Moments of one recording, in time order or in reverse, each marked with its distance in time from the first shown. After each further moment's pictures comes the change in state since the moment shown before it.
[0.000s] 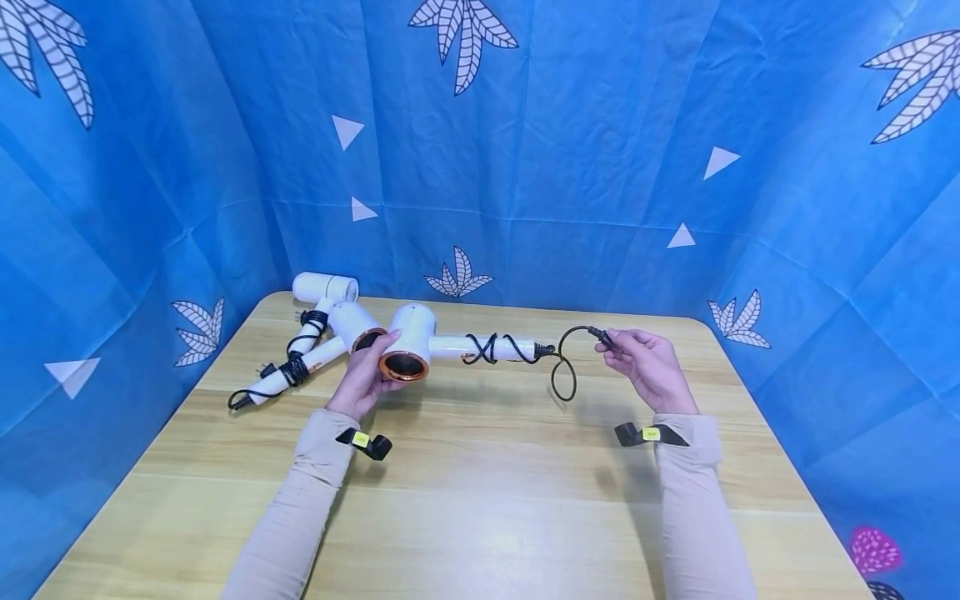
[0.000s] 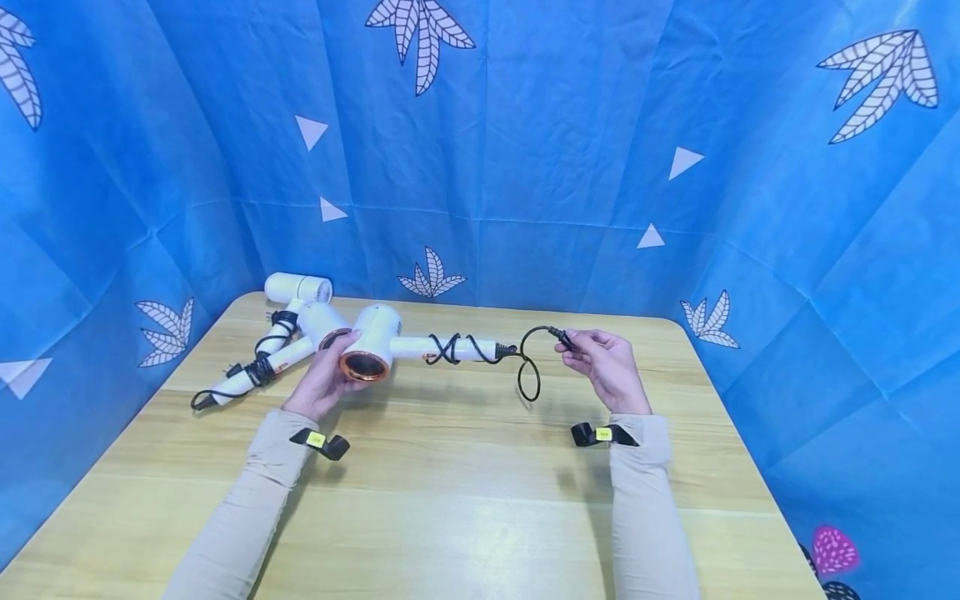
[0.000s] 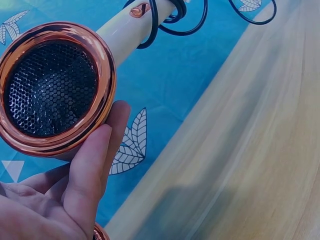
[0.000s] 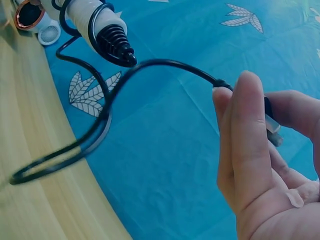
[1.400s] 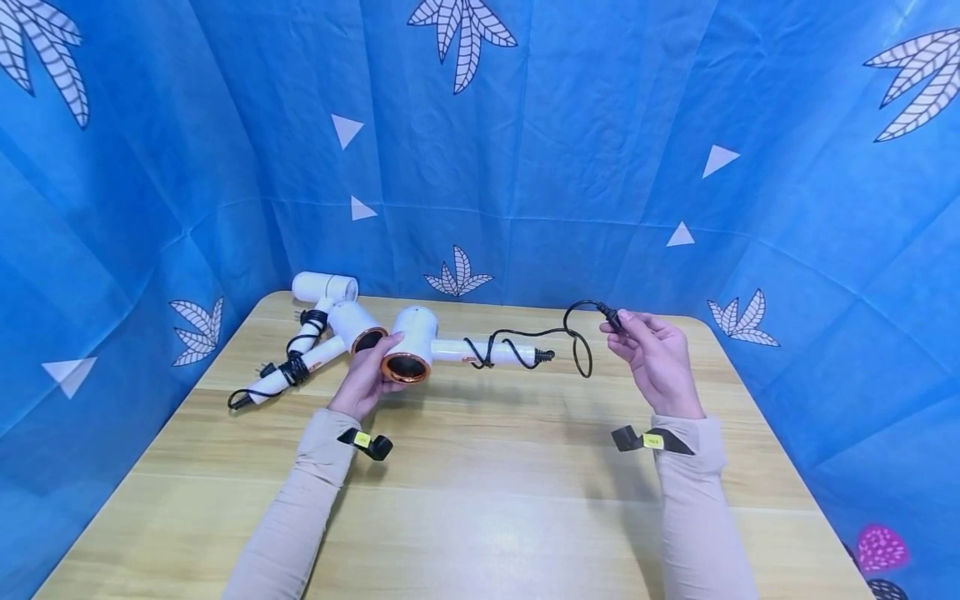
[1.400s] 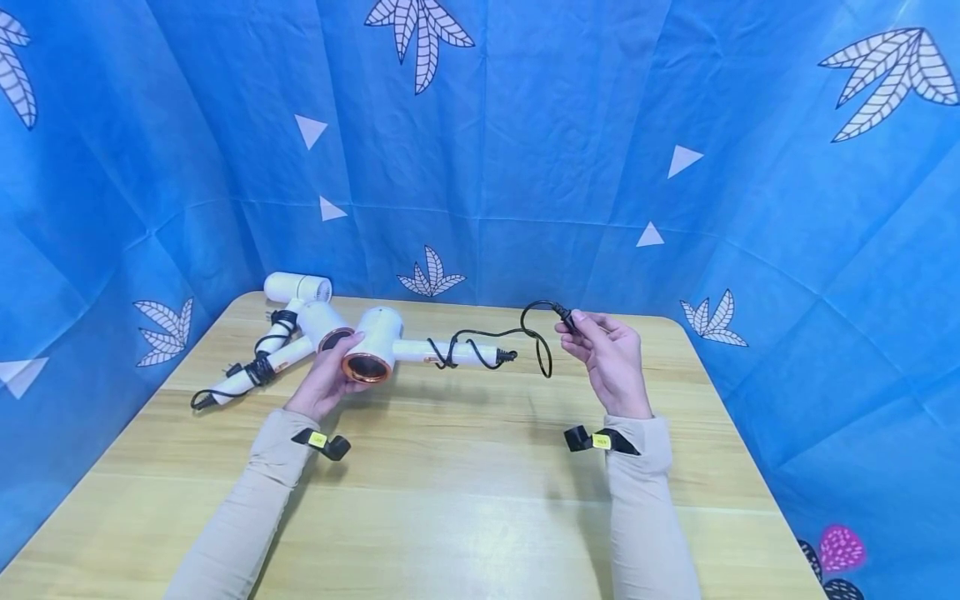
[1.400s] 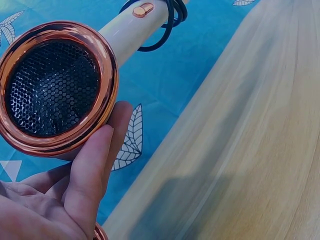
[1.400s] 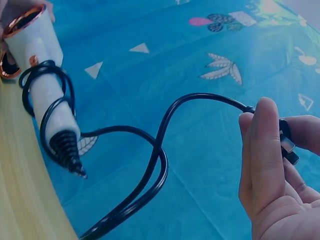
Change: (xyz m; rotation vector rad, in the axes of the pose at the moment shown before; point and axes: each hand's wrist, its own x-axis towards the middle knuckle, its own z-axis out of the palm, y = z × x) left_hand 0.005 -0.006 0.001 0.040 -0.010 0.010; right_hand -0.017 -0.026 0.033 0.178 0.053 -0.190
